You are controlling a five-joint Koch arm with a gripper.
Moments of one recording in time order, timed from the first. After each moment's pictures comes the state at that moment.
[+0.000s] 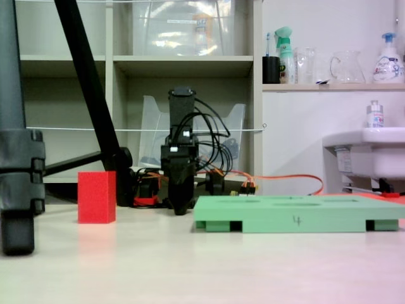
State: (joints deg) arm -4.3 129.0 175.3 -1.6 2.2
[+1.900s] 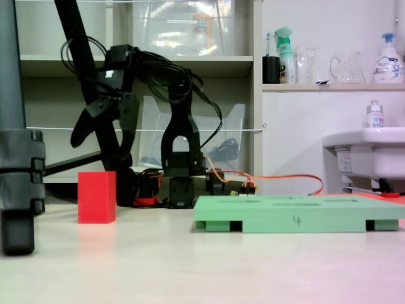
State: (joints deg) arm 22.4 83.4 76.6 84.5 70.8
